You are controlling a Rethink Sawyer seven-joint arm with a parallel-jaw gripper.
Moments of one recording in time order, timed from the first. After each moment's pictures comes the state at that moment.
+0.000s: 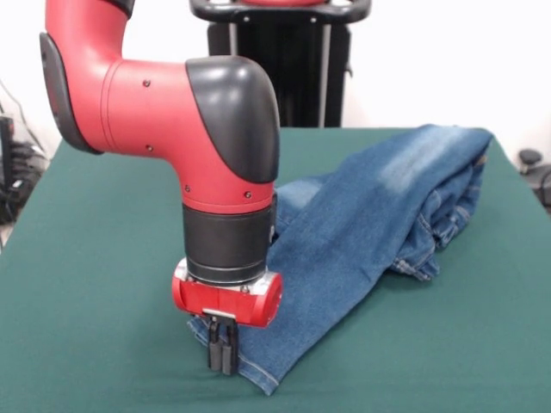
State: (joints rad) arm -0.35 -0.26 0.13 1.20 -0.17 0.33 1.91
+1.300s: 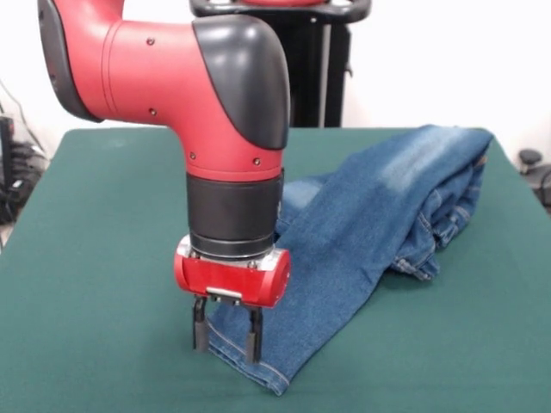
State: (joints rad) arm -0.34 -0.33 0.13 1.24 -0.18 0.33 1.91
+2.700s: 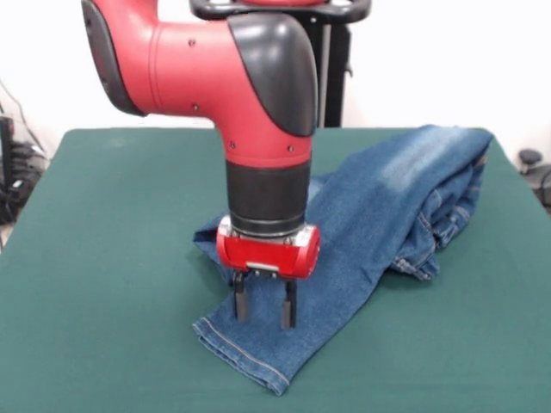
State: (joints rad) arm -0.33 -0.35 0.13 1.41 -0.16 0.25 1.91
